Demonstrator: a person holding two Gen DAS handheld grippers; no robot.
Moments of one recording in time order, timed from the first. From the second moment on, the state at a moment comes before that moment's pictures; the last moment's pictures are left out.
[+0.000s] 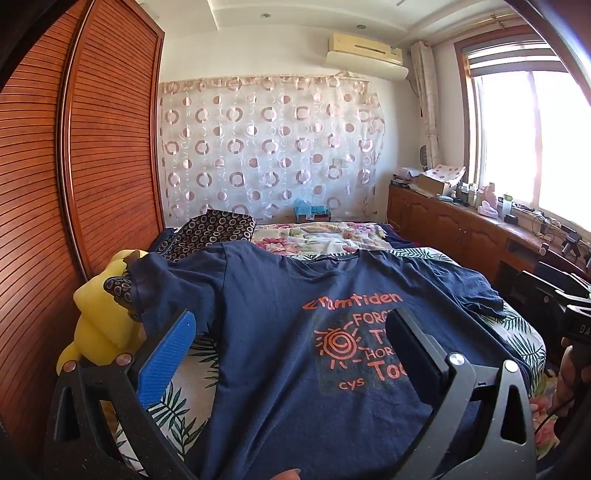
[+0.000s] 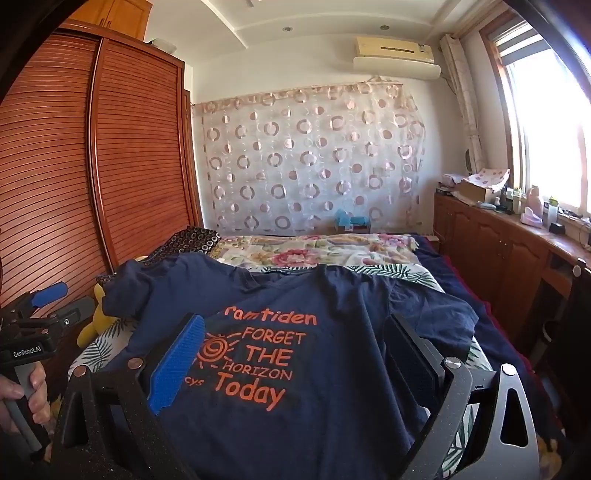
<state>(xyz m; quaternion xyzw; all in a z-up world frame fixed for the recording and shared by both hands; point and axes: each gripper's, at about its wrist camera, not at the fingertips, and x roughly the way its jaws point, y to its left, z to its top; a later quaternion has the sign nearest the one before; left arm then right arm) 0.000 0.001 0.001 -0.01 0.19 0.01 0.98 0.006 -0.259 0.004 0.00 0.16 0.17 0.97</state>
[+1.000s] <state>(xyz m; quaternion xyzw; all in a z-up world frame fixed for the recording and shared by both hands) -0.006 0.003 0.011 -0.01 0.19 0.01 0.98 0.003 -0.252 0.005 0.00 0.16 0.17 0.97</state>
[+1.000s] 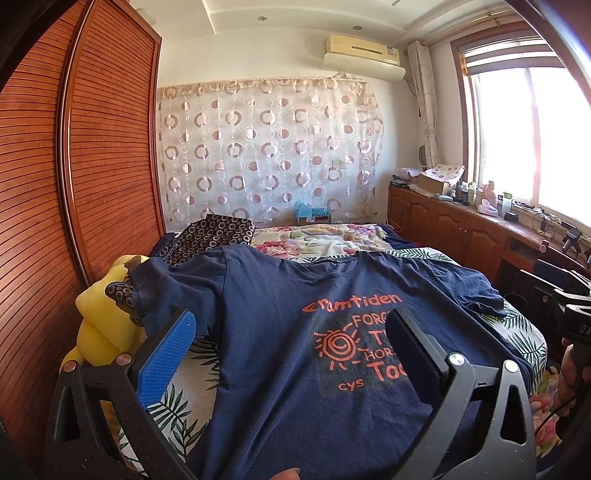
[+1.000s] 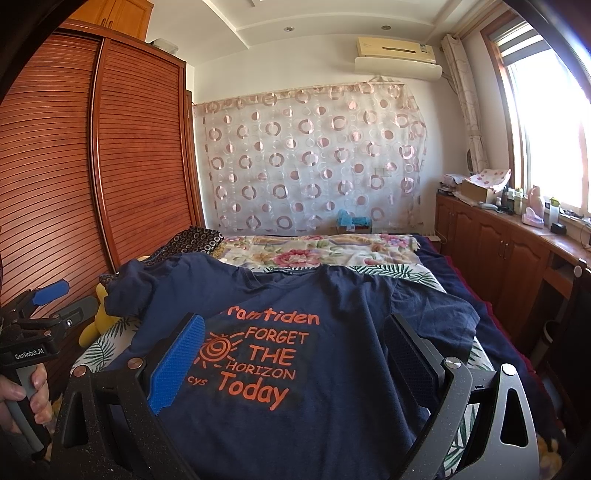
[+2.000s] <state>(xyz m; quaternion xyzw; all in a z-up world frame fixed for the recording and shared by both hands) -0.005 0.001 0.008 0.00 0.19 0.01 0.98 0.003 -0.254 0.005 0.00 0.16 0.17 0.97</state>
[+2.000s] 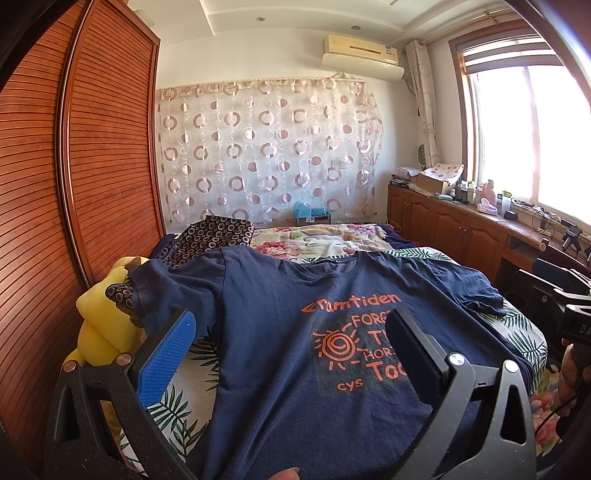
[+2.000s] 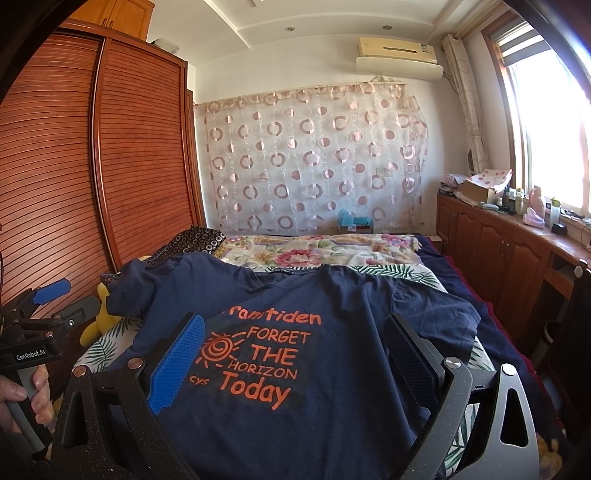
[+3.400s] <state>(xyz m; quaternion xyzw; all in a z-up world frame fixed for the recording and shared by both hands) 0.103 0.151 -0.029 -0.03 0.29 0.08 0.95 0.120 -0.187 -0.033 -0.02 0.24 0.28 0.93</state>
